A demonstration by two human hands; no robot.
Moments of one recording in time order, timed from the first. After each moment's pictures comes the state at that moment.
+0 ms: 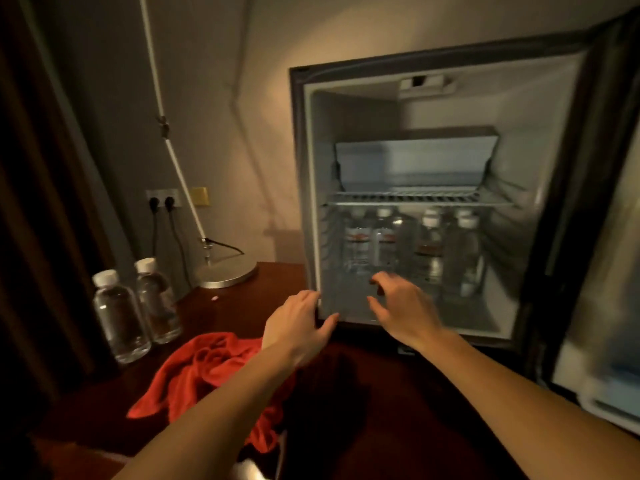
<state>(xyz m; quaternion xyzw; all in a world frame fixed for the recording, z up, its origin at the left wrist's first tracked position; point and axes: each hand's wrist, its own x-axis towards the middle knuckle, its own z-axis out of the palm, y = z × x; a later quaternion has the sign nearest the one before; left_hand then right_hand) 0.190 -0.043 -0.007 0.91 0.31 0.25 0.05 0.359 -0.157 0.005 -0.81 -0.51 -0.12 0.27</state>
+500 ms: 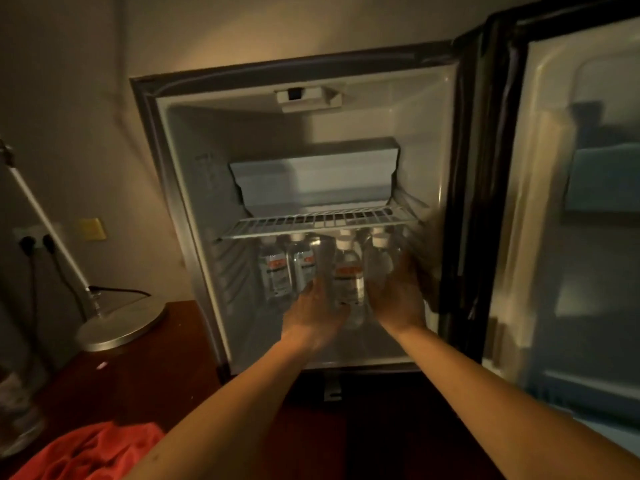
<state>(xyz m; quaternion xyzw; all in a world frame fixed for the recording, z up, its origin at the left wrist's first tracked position) 0.373 -0.074 0.024 0.92 0.26 0.23 0.19 0.474 -0.178 0.025 -0.83 -0.25 -0.15 0.47</state>
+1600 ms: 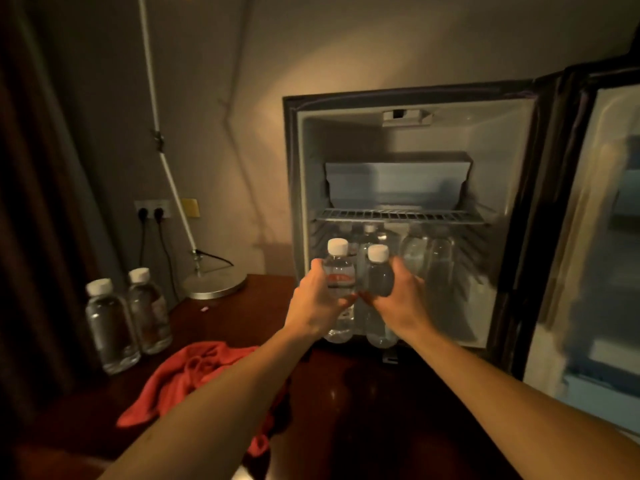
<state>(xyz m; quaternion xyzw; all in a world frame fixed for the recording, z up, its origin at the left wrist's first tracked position) 0.214 -0.063 0.039 0.84 0.26 0.37 0.30 0.336 -0.171 0.040 -0.72 -0.45 -0.10 0.52</state>
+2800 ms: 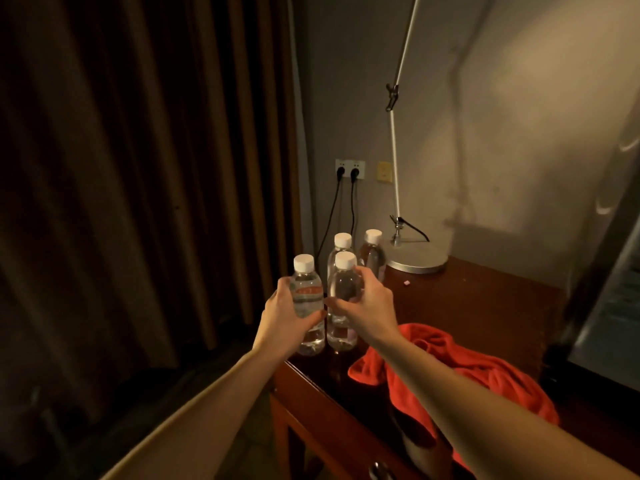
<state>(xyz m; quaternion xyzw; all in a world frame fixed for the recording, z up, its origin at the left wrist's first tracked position) -0.132 0.094 -0.038 0.68 0.54 0.44 0.23 0.034 0.083 -0.024 -0.57 -0.61 0.22 0.50</state>
